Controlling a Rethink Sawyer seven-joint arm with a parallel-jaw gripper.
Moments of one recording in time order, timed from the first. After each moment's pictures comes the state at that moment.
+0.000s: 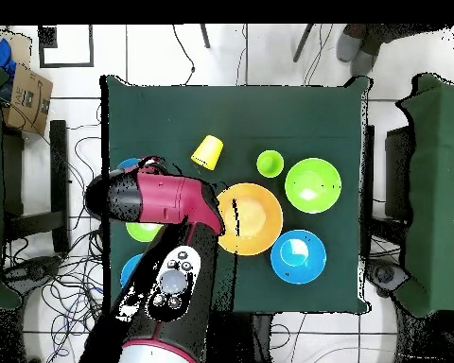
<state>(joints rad) 0.22 -0.57 -0.31 1.55 0.18 0.45 2.38</state>
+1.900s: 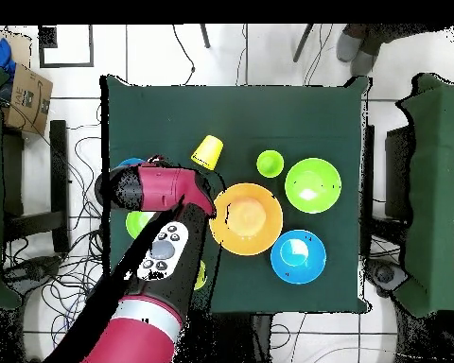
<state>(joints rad) 0.26 -0.40 -0.36 1.43 0.19 0.44 2.38</state>
